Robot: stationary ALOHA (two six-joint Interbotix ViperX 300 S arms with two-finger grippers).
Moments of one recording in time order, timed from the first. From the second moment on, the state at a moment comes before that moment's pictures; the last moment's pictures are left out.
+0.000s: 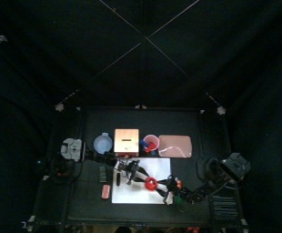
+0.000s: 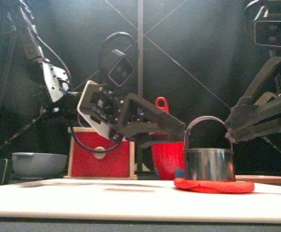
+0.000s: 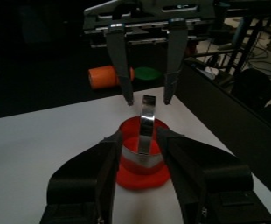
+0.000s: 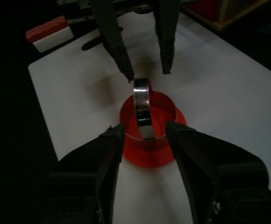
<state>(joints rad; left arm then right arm) 0.04 0.44 0.66 0.50 -1.00 -0.28 0.73 0.15 0.86 1.45 -1.00 -0.39</state>
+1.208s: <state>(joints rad) 0.02 0.48 0.62 0.50 -0.97 -0.28 0.72 0.17 0.84 1.44 -1.00 -0.39</state>
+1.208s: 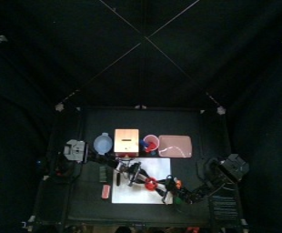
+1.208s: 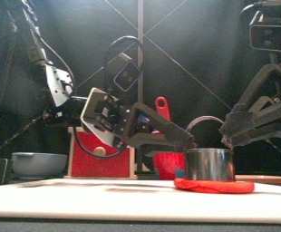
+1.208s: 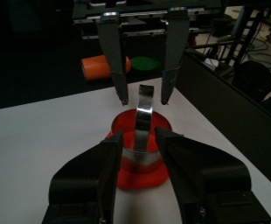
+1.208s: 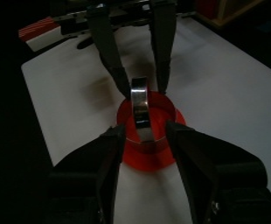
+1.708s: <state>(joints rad) 0.01 0.48 0.62 0.50 -0.95 -0.28 0.71 0.18 0.83 1.44 -1.00 -0.39</state>
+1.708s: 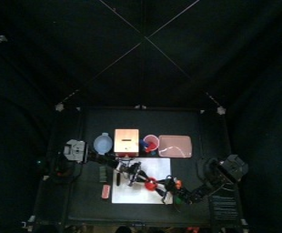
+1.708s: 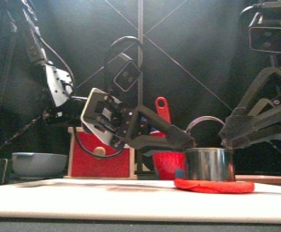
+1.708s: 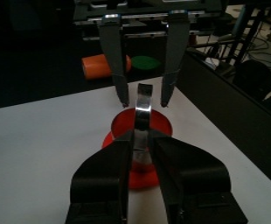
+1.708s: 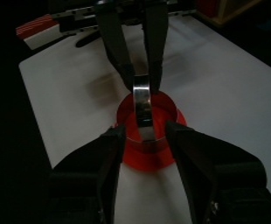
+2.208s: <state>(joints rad) 0.01 0.48 0.62 0.50 -0.94 -0.28 0.71 0.19 0.83 1.44 -1.00 -0.40</state>
